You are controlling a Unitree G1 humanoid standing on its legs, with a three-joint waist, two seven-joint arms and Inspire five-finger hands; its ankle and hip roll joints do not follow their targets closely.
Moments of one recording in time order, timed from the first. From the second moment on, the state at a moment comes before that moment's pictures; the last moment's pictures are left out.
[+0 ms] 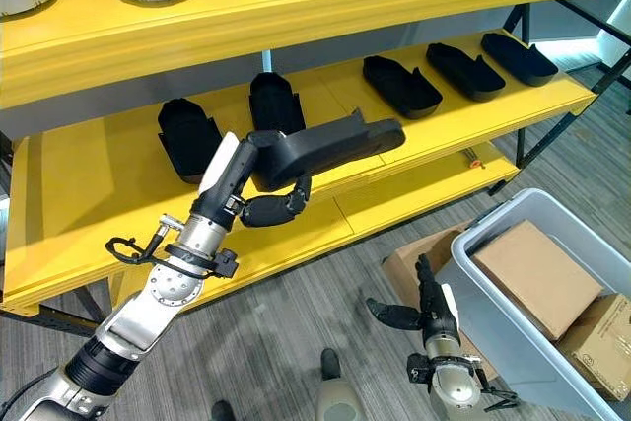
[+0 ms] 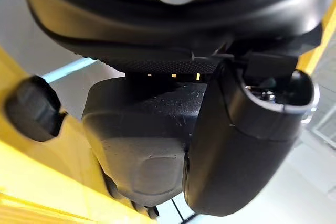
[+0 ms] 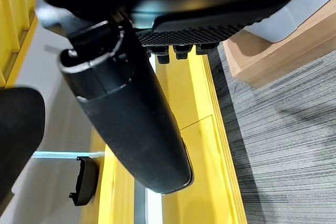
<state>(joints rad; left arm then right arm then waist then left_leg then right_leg) -0.36 0.49 -0.46 -0.21 0.08 -0.04 0.23 0.24 -0.36 0.03 0.13 0.21 -0.08 -0.15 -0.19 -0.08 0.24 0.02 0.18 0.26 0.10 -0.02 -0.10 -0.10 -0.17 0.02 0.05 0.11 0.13</state>
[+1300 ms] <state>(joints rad) -0.11 0.93 0.01 -0.10 0.60 0.02 0.41 0.28 -0.35 0.03 0.21 0.19 -0.07 -0.17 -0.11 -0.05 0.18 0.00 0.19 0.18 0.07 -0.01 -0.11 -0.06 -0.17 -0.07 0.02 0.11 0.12</state>
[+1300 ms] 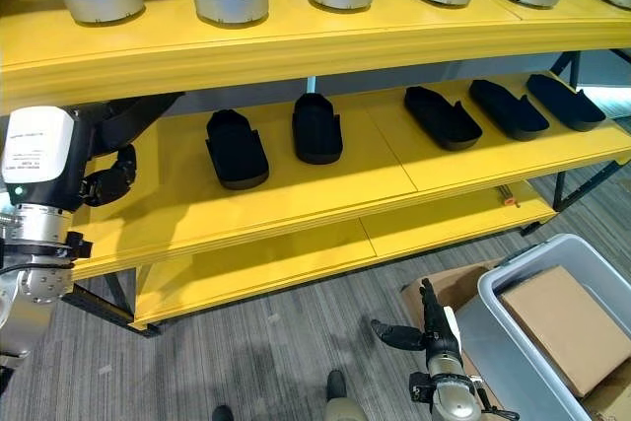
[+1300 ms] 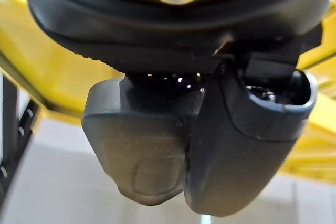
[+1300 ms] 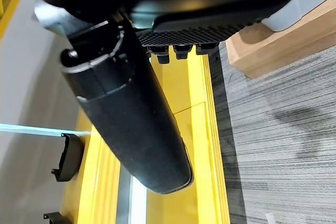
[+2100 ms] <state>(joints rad) -0.60 1.05 -0.36 0.42 0.80 0.13 0.43 0.18 -0.39 0.02 0.20 0.20 -0.10 -0.14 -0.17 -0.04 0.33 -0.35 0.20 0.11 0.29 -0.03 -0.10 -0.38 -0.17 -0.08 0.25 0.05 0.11</state>
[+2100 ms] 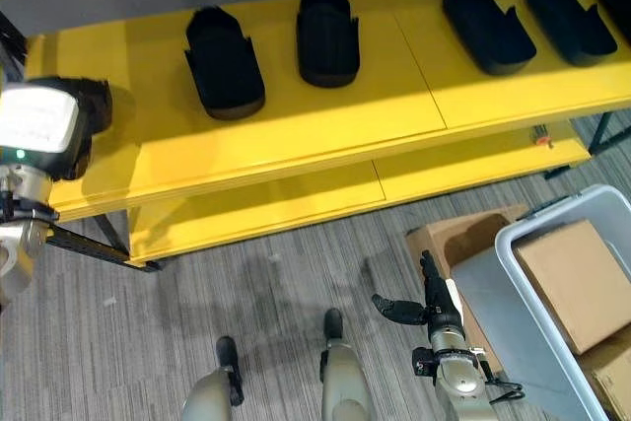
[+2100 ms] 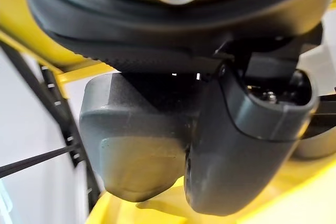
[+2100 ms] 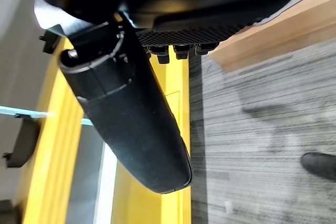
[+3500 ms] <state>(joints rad) -0.85 0.93 -0.61 0.83 0.83 0.14 0.50 0.13 -0.41 0.02 0.19 0.26 -0.15 -0.18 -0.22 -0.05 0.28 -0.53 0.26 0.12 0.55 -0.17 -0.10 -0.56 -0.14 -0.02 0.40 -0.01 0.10</state>
